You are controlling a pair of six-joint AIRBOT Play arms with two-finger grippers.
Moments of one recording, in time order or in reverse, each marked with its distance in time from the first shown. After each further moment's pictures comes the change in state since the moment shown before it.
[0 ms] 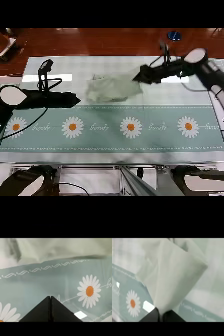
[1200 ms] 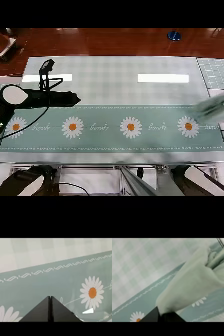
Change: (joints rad) left arm 0.000 -0.014 0.000 0.000 0.025 0.031; right arm -0.886 0.380 0.279 -0.423 0.682 0.325
